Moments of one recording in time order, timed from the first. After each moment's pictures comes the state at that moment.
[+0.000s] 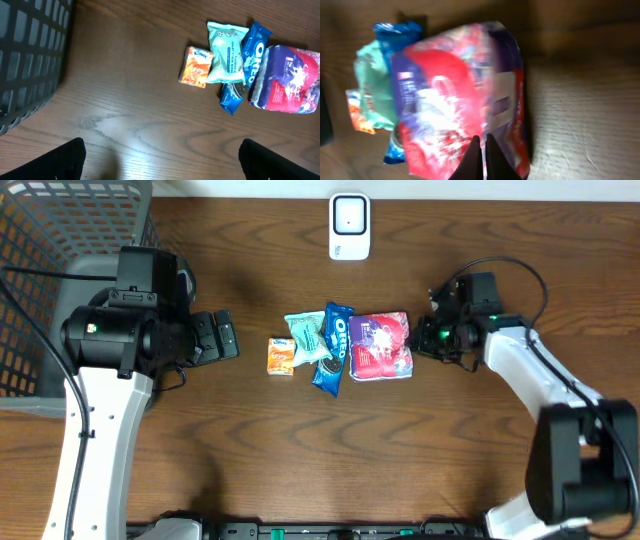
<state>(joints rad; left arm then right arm) -0.09 1.36 1.51 -1.34 0.09 -0.33 0.11 1.71 1.07 -0.51 -0.44 0.35</state>
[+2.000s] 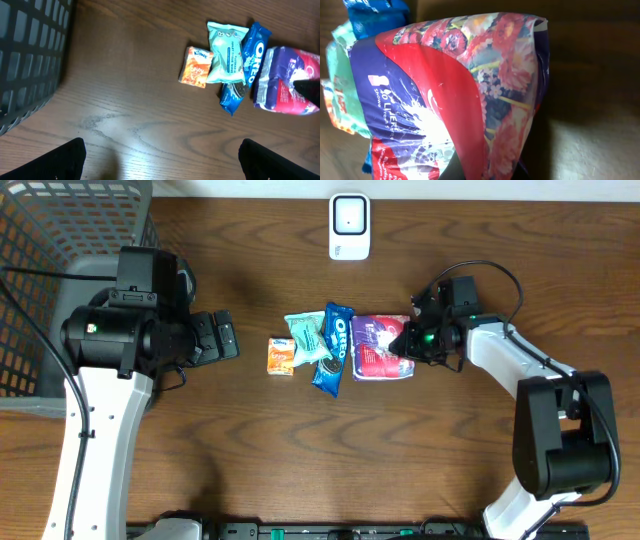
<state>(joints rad) -0.09 1.36 1.51 -1.34 0.09 -0.33 0.15 1.86 1.08 -0.44 -0.49 0.31</state>
